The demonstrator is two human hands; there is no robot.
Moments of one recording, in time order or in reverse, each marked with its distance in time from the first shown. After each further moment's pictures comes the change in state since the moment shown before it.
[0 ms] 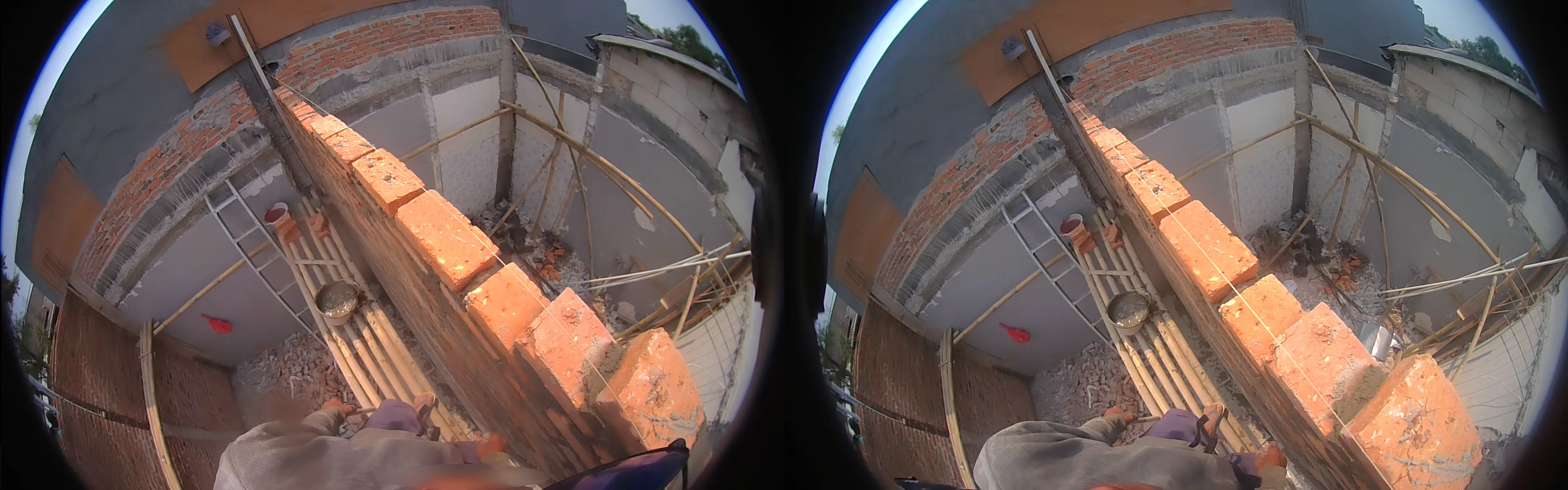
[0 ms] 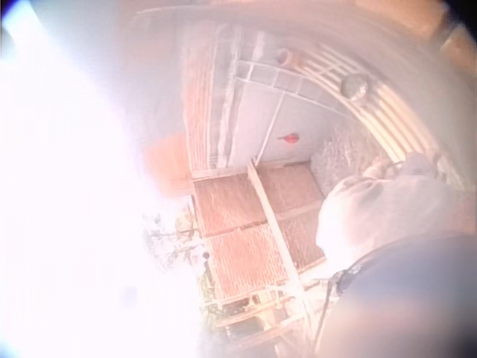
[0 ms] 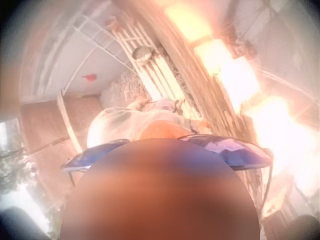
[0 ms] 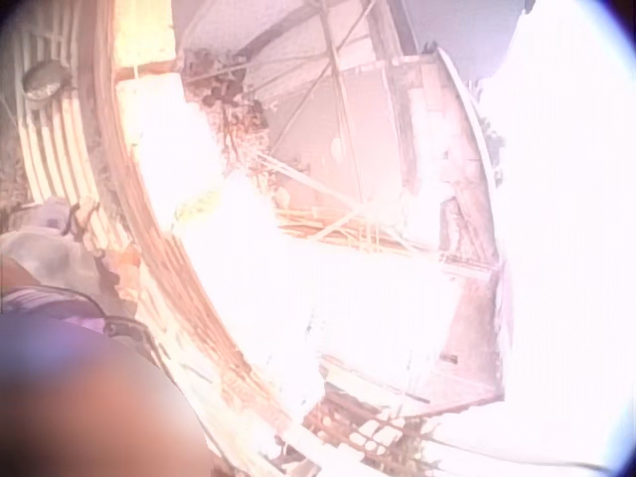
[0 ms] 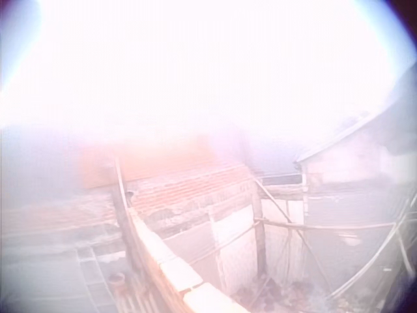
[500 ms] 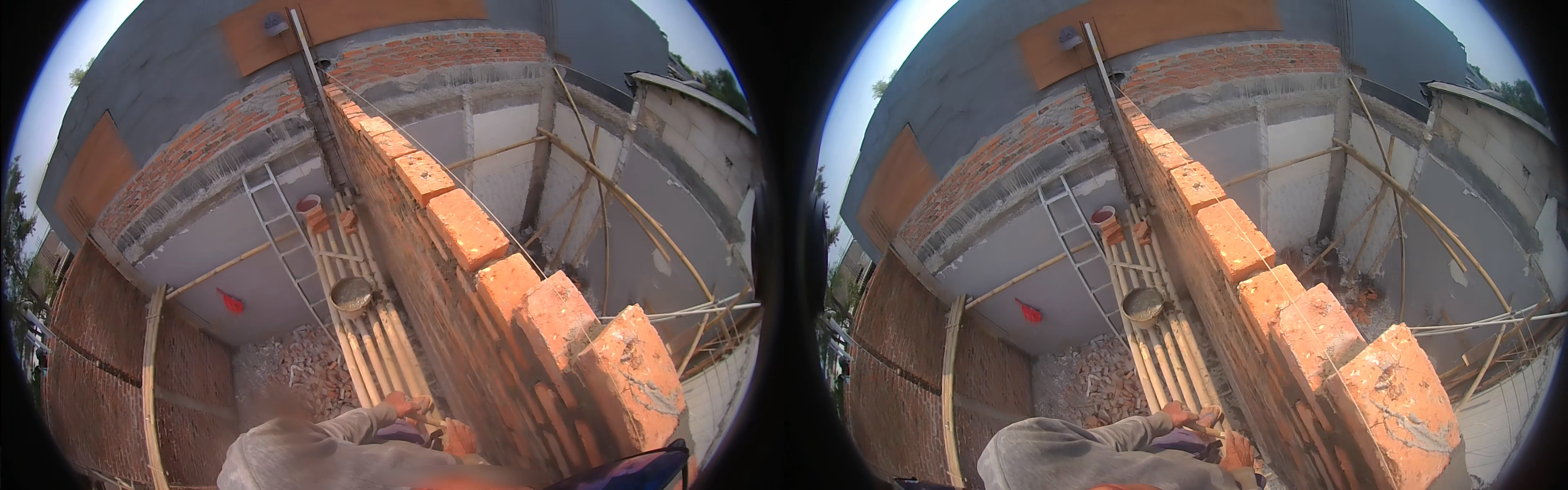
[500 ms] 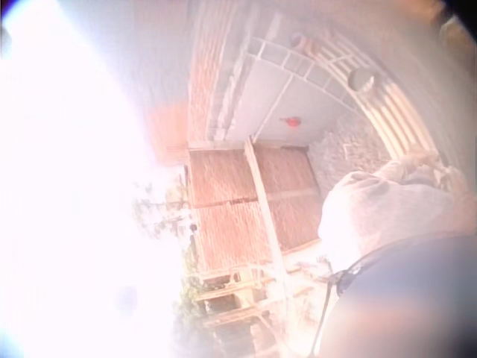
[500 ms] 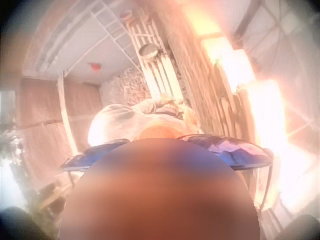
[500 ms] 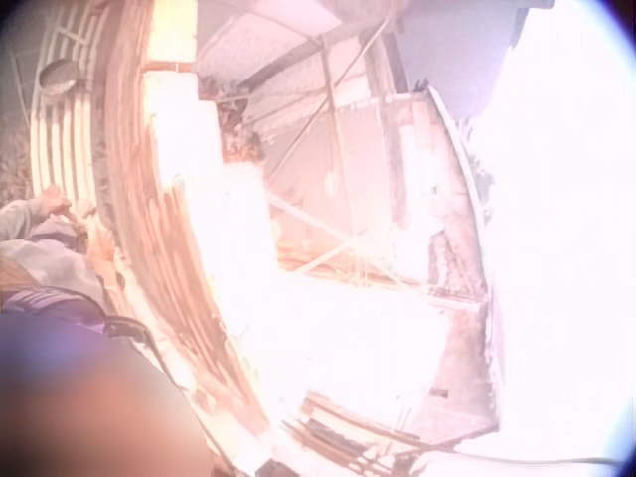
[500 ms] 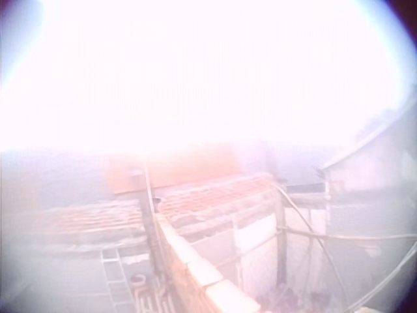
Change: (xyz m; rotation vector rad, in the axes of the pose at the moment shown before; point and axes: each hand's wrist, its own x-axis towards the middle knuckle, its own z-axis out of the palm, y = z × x) left_hand -0.127 0.147 0.033 -0.330 -0.233 0.419; right_hand -0.022 -0.061 -0.033 0.126 0.175 -0.666
